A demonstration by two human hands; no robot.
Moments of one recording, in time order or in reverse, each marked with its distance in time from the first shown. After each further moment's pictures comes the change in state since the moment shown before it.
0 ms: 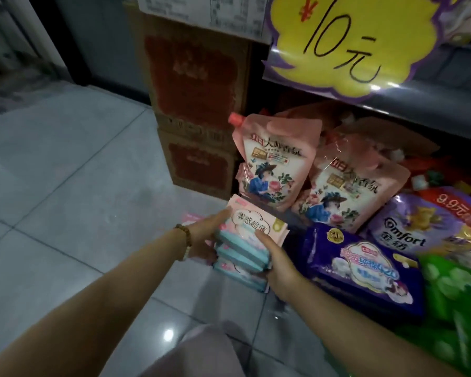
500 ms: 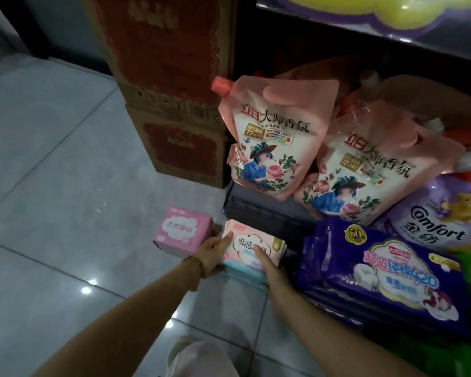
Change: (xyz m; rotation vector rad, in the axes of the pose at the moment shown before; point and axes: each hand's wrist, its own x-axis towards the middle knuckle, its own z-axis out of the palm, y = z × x) left_hand 0.106 -0.073 0.024 -0.109 0.075 0.027; right_hand 0.092 0.080 -0.041 -0.125 0.311 -0.016
